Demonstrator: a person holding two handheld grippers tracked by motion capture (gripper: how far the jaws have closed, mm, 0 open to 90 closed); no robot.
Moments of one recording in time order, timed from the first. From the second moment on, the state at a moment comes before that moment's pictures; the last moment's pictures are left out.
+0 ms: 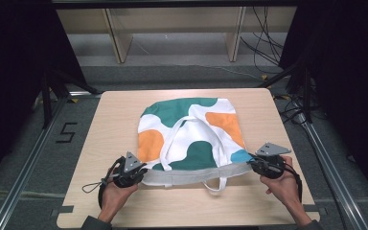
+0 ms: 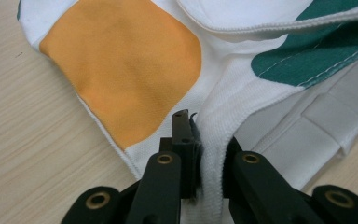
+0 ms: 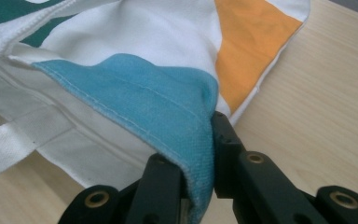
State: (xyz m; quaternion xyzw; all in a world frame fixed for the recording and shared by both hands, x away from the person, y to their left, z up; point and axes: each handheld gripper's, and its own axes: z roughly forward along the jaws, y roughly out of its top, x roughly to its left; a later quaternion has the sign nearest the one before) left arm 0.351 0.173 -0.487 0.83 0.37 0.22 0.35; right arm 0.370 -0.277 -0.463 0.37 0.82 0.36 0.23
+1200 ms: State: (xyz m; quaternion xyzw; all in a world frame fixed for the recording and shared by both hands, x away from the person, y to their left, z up) left arm 0.321 0.173 -0.475 0.82 0.36 0.21 0.40; right arm 0.317 -0.288 -0.457 0.39 0.81 0.40 0.20
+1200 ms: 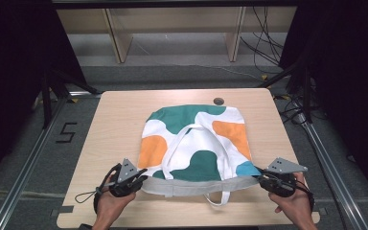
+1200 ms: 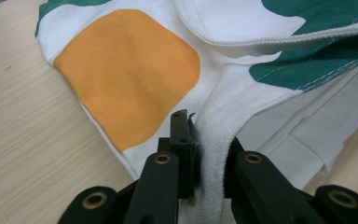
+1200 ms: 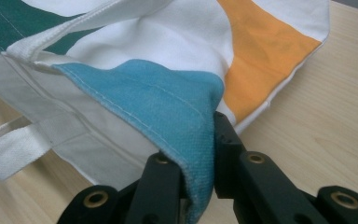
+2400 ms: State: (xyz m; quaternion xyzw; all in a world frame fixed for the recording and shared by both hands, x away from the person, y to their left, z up) left arm 0.295 0.188 -0.321 0.74 0.28 0.29 0.54; right arm 0.315 -0.295 -0.317 0.30 0.76 0.51 0.27
